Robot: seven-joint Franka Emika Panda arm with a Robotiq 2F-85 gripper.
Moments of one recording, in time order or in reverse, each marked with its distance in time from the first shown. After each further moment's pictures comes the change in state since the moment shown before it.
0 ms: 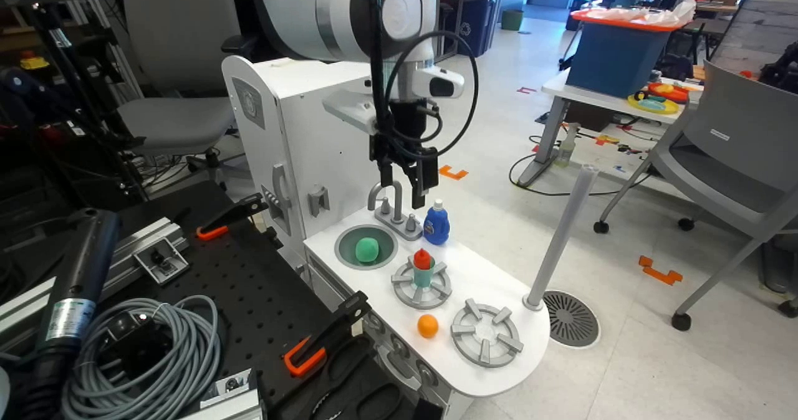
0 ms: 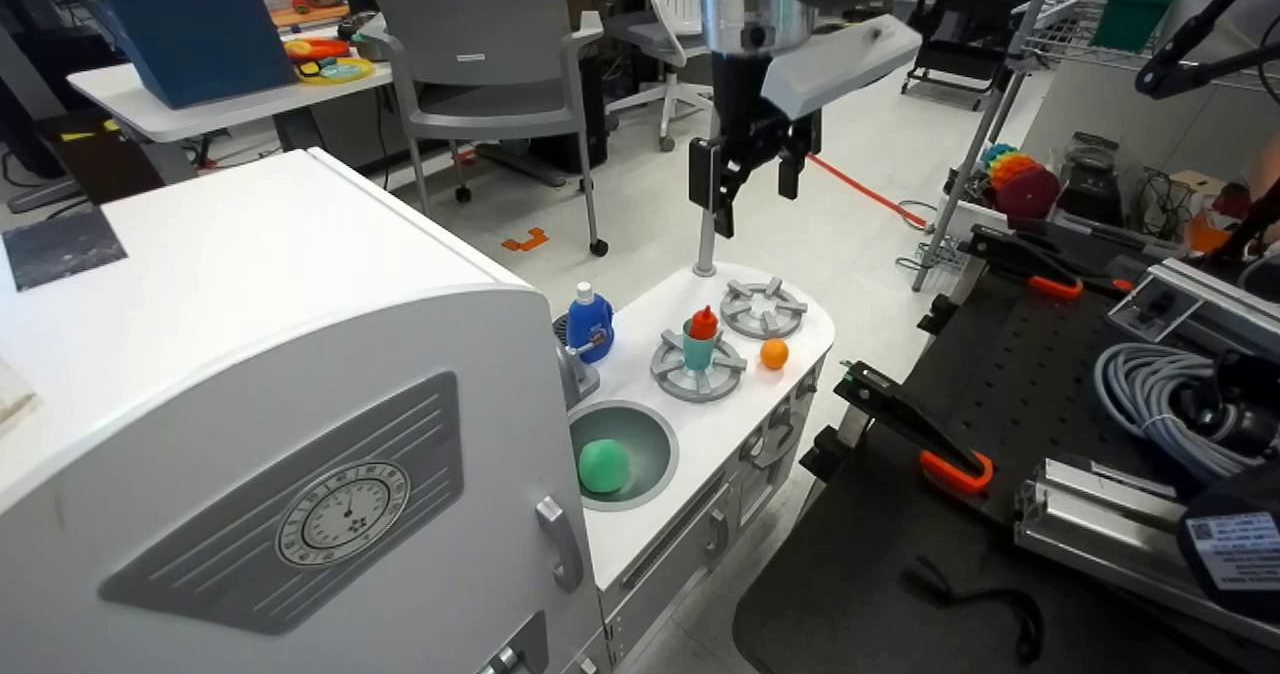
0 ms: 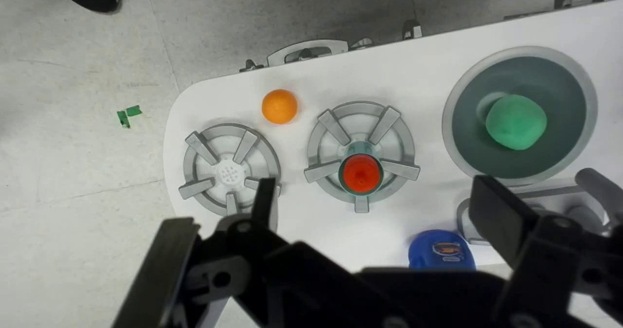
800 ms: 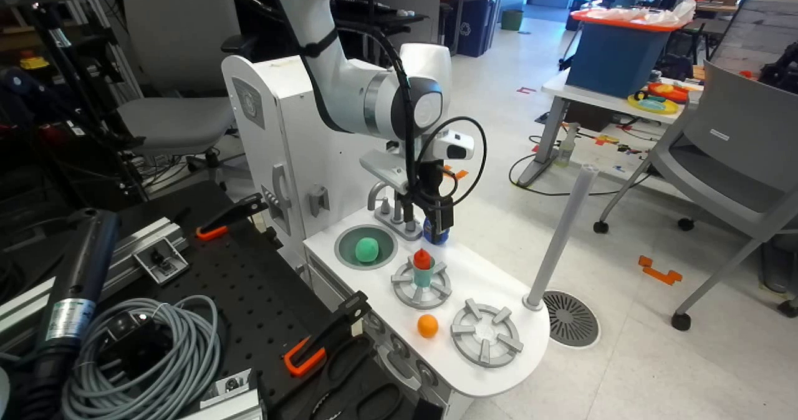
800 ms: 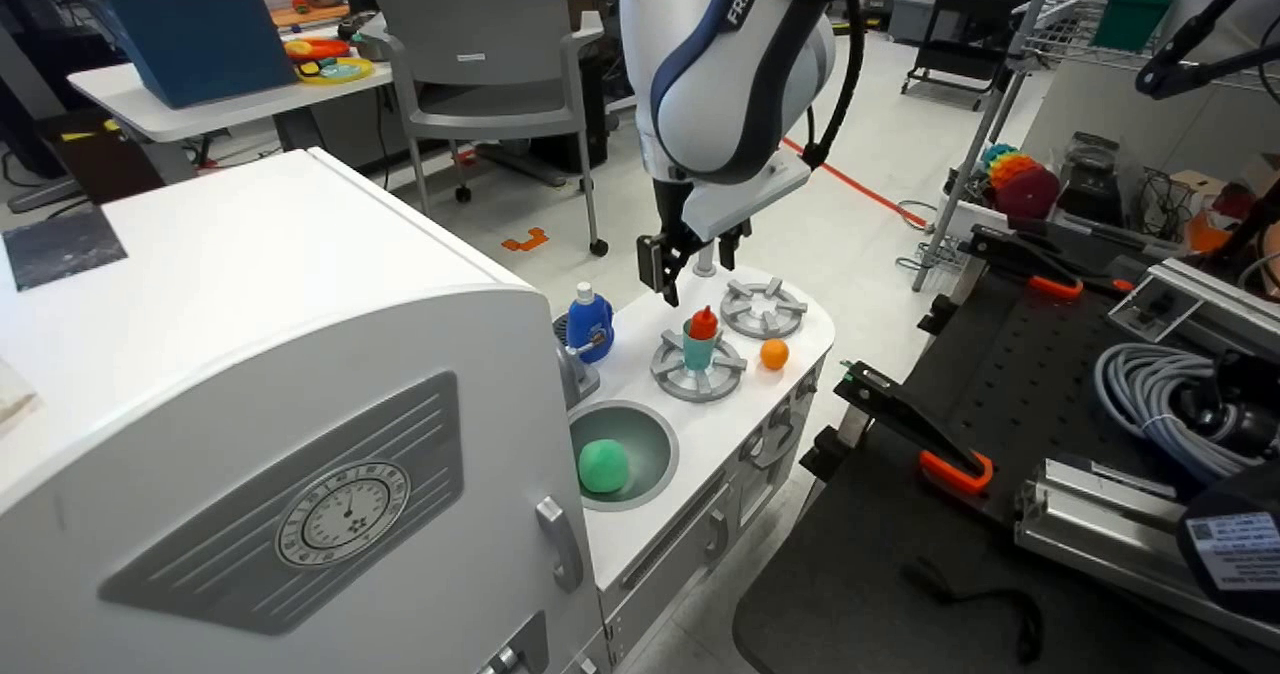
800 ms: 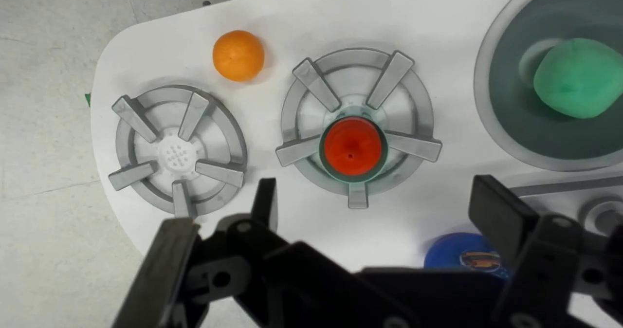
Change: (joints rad) arm 0.056 0.421 -0.053 0.386 0.058 0.036 -0.008
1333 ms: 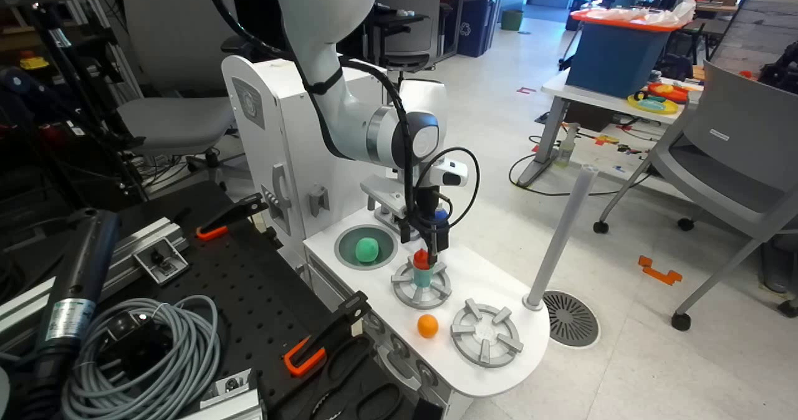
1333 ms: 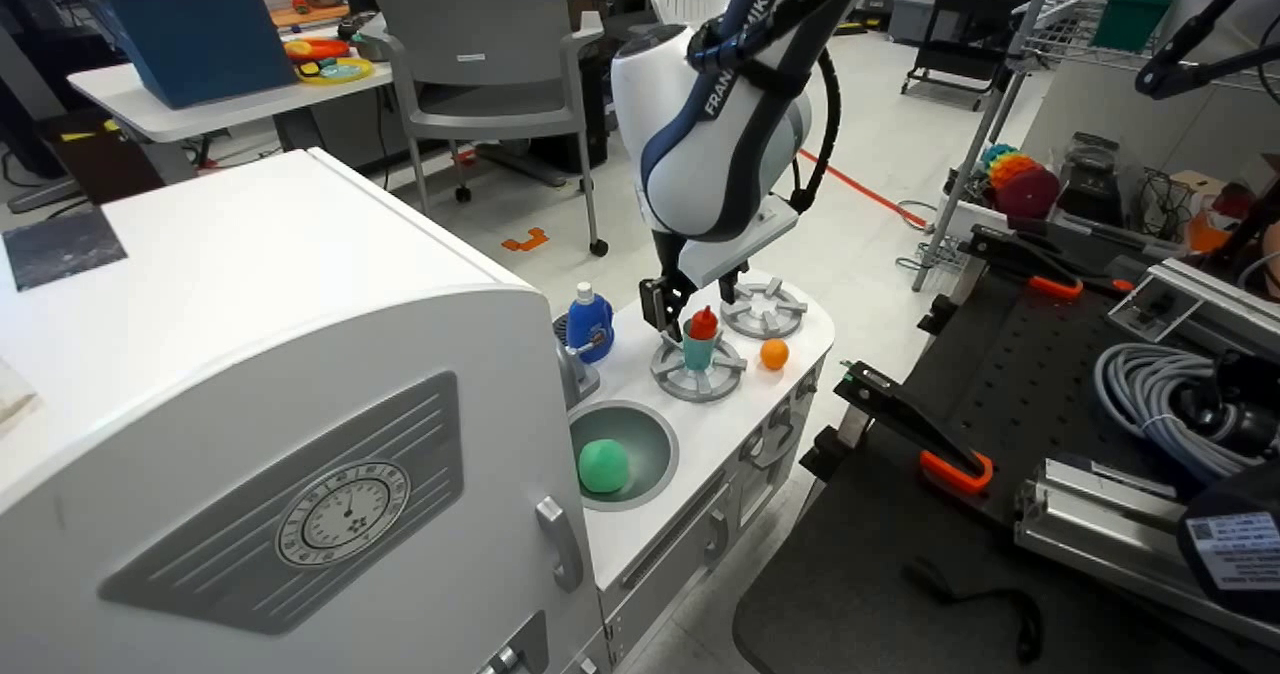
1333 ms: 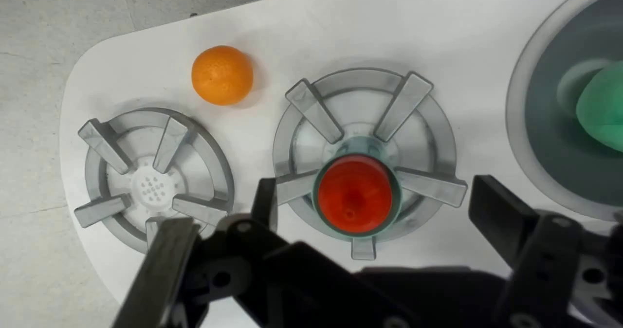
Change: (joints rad) arm 0.025 0.153 -0.021 0.130 0.022 -0.031 -0.001
